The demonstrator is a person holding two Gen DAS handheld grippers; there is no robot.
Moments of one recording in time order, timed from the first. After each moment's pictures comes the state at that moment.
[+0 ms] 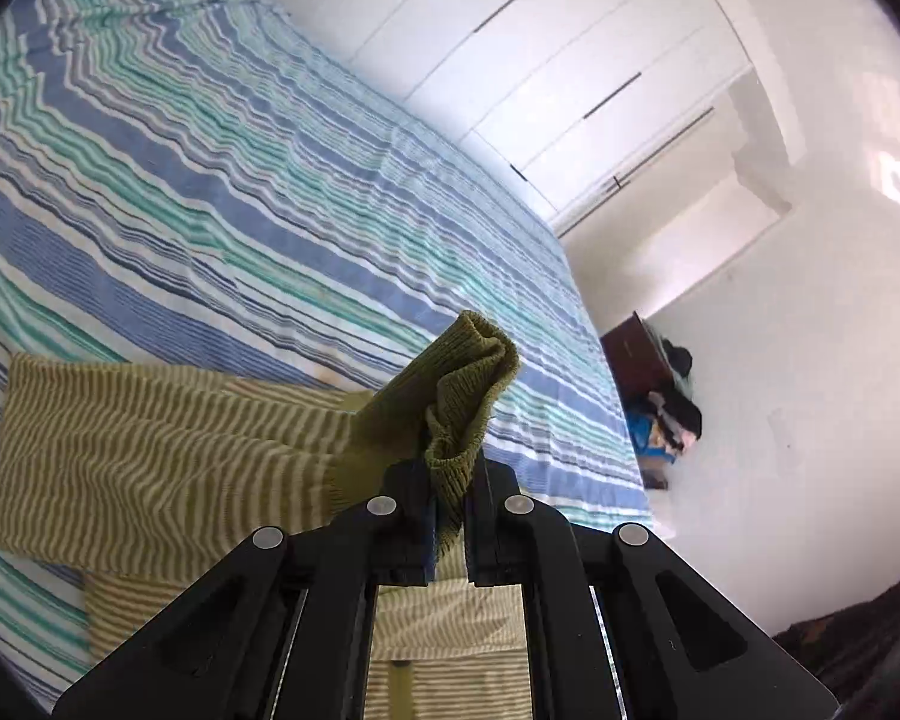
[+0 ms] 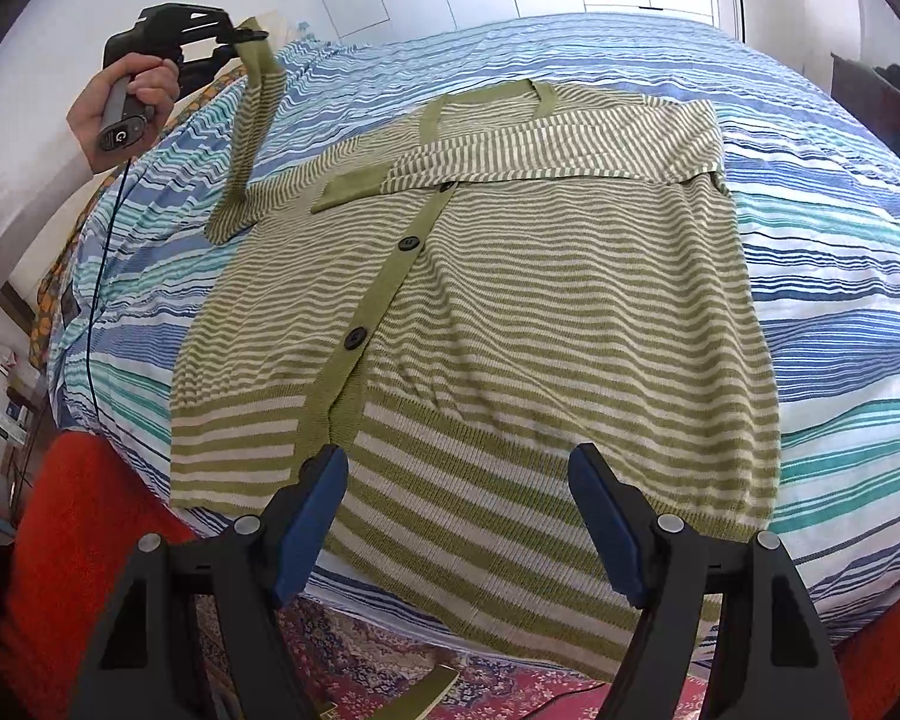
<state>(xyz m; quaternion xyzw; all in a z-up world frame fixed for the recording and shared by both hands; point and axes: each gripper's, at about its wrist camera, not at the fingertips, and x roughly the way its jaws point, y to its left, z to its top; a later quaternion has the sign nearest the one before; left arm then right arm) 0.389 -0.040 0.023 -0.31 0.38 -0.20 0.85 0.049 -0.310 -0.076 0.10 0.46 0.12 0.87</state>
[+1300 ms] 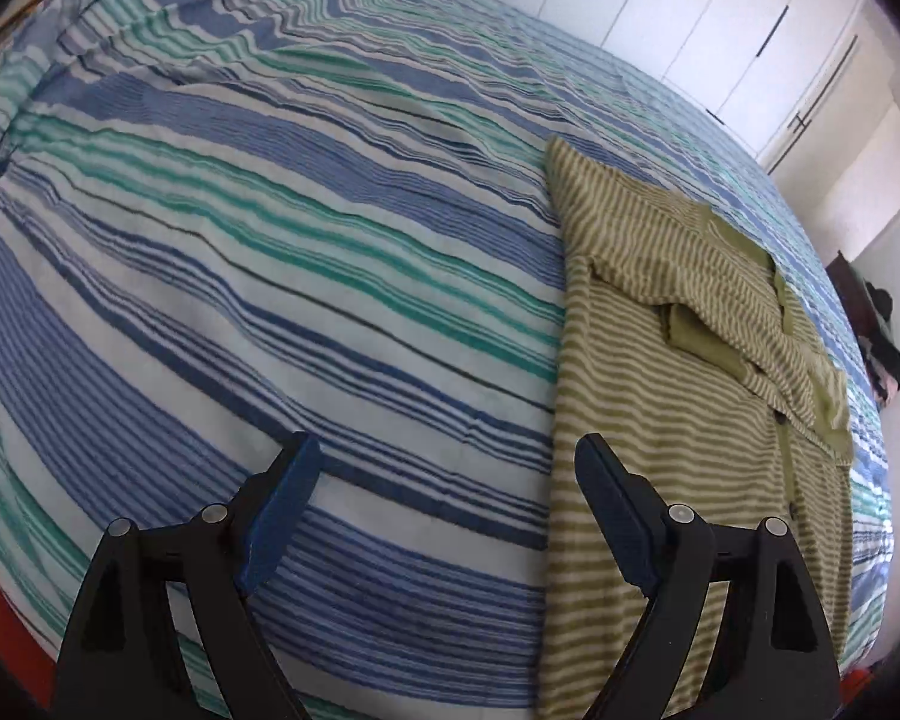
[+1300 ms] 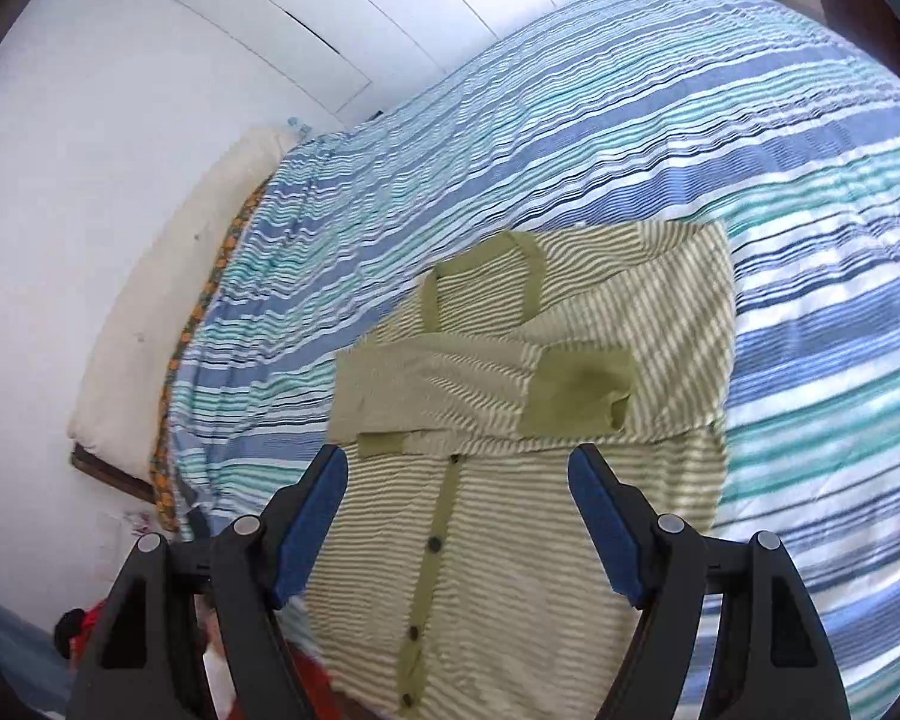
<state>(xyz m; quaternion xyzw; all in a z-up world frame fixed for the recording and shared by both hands) 0.181 0.109 -0.123 -0.20 0.46 0.05 0.87 0.255 -0.434 0.021 0.24 0.46 0.15 0.84</state>
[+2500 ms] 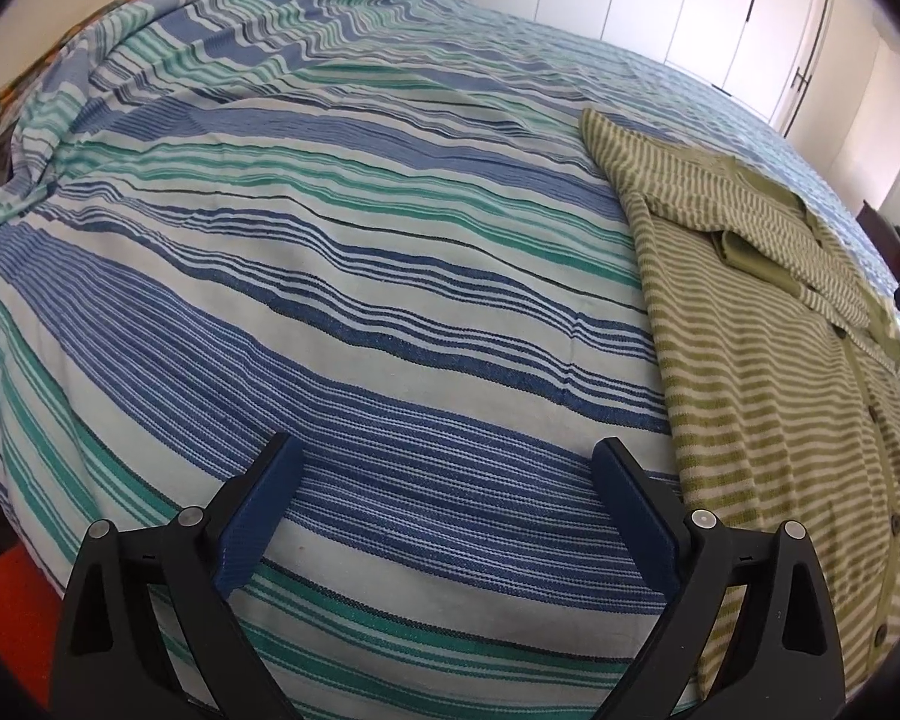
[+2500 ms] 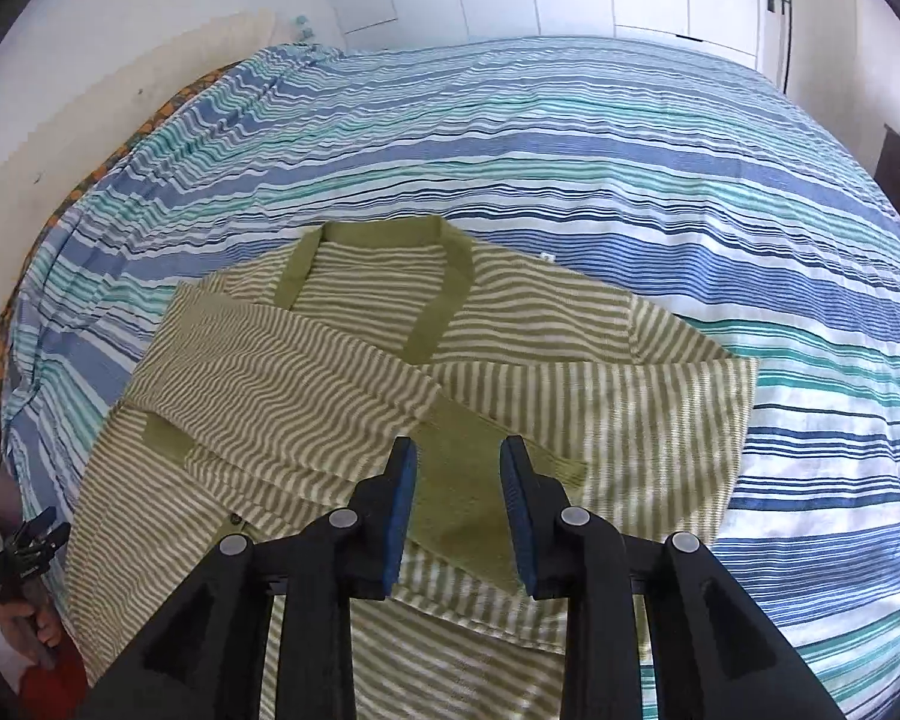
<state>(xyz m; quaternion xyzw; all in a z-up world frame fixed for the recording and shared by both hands) 0.145 0.113 -0.142 -0.10 0.45 0.07 0.89 0.341 -0.371 -0.054 0.02 0.47 0.16 0.87</state>
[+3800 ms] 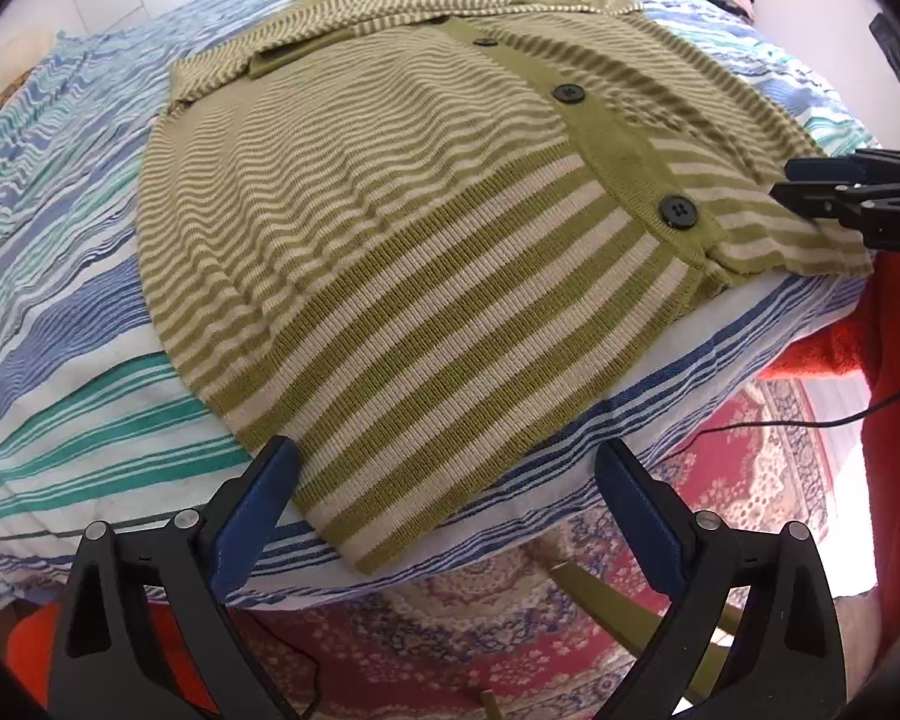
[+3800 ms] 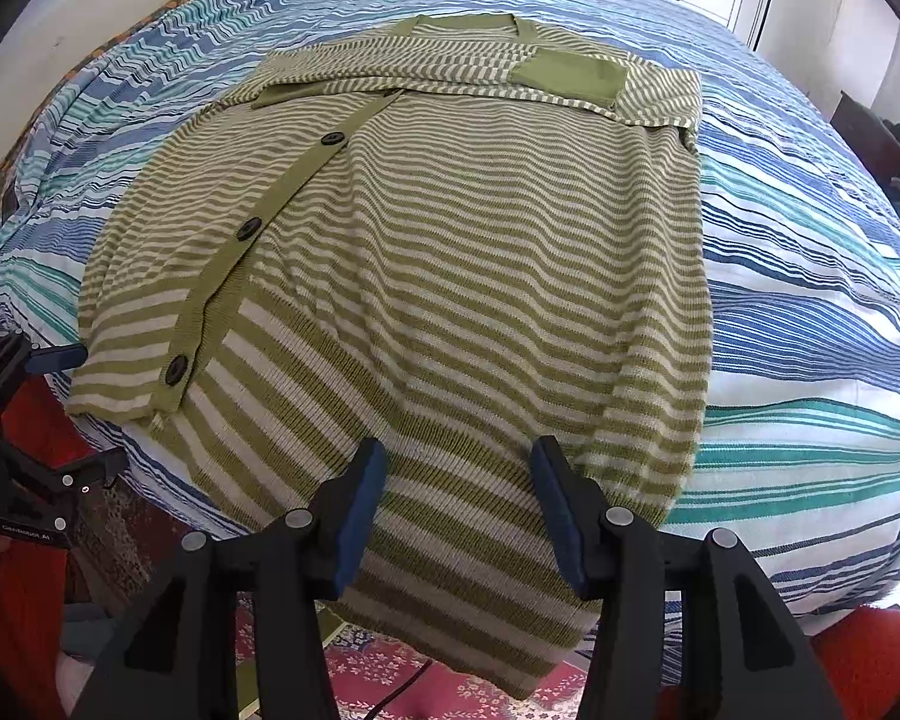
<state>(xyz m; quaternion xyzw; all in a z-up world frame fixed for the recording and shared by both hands) 0.032 -0.056 -0.136 0.13 0.52 -0.19 0.82 0.052 -0.321 -0.108 -0.03 0.53 0.08 0.84</state>
